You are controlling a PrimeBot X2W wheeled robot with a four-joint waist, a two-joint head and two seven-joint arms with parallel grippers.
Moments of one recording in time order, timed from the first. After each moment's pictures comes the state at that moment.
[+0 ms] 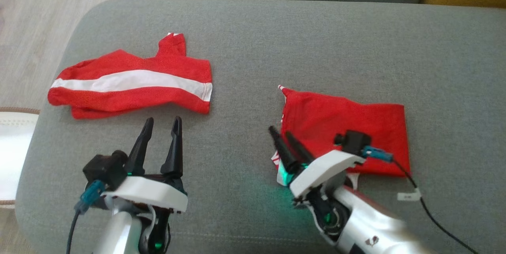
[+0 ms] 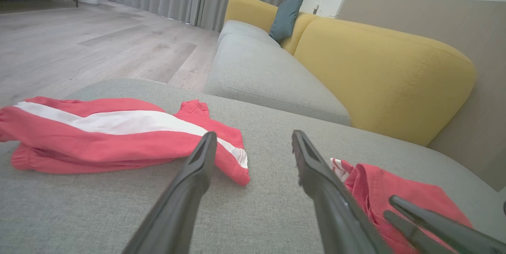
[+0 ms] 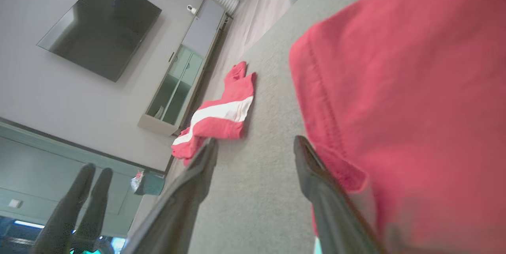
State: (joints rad) left arm -0.11 0.05 -0.21 0.24 -0.35 -0.06 -0.26; right arm -0.52 -0.07 0.95 0.75 1.38 0.12 -0.25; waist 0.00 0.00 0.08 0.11
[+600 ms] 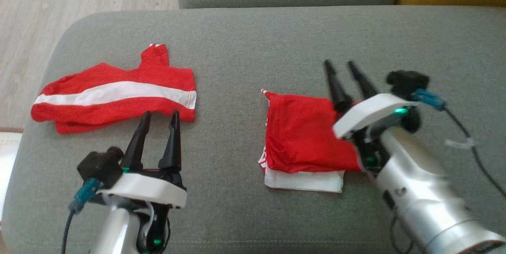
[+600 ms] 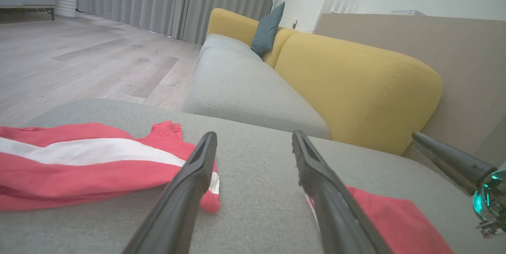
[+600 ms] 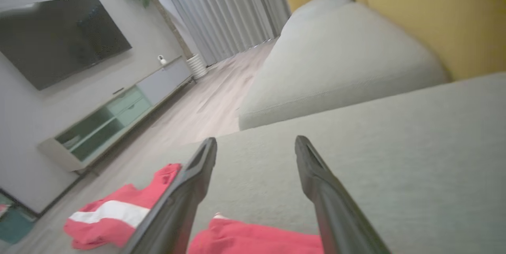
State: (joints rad) left arm -0.11 0.05 -0.21 0.19 -0.36 -0.05 -0.26; right arm -0.67 -0.08 0.55 0.90 0.80 0.12 -0.25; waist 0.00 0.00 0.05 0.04
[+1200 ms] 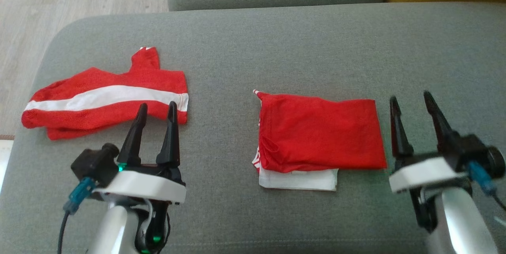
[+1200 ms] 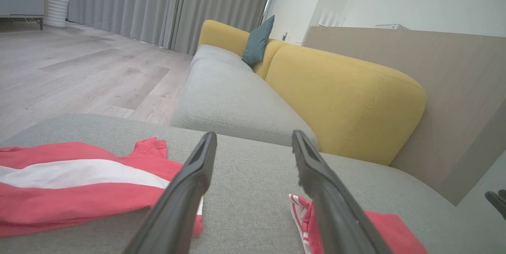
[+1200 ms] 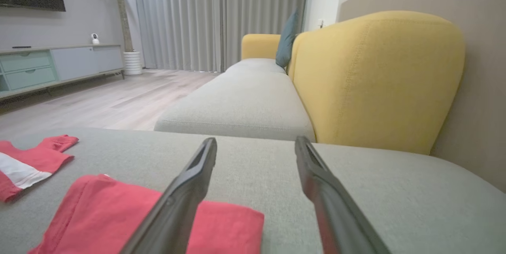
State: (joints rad) left arm -0.11 0.05 -0.21 0.13 -0.38 -0.03 -0.26; right arm -0.22 -0.08 0.01 0.34 0.01 0.12 -0.25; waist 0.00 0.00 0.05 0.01
